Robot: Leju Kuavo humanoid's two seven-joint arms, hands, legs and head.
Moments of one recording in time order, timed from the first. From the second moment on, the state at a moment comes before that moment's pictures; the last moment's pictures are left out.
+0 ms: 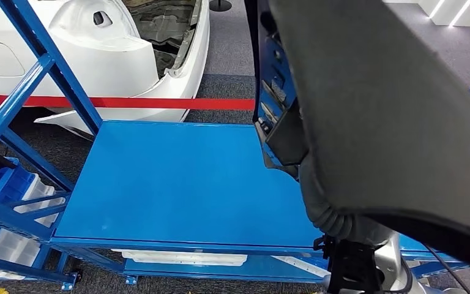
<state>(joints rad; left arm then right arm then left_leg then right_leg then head) -0.15 -0.04 -1.15 -0.36 1.07 0.33 -0.50 -0.34 -0.34 0.55 -2.34 1.10 -0.69 0.06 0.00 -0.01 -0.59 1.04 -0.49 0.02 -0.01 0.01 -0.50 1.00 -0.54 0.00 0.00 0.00</state>
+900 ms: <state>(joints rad) -0.15 -0.04 -1.15 -0.36 1.09 0.39 -0.50 -0.34 -0.34 0.55 -2.36 1.14 -0.69 0.16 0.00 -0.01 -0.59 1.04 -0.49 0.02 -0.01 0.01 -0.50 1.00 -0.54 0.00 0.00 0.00</state>
